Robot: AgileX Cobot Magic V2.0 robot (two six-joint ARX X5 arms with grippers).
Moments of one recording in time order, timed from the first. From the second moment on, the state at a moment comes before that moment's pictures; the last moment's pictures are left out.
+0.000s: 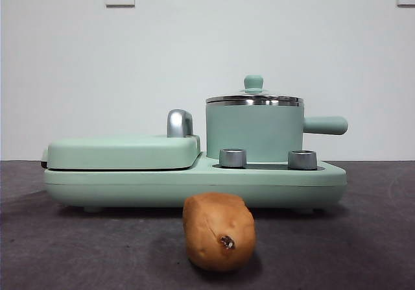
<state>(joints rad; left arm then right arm) -0.04 0.30 0.49 -0.39 0.30 -0.36 -0.02 0.19 0.51 -0.51 -0.33 0.43</state>
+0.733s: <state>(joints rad) -0.17 0.78 0.86 -0.58 0.74 -0.21 -0.02 0.51 0.85 -0.72 -0.76 0.21</state>
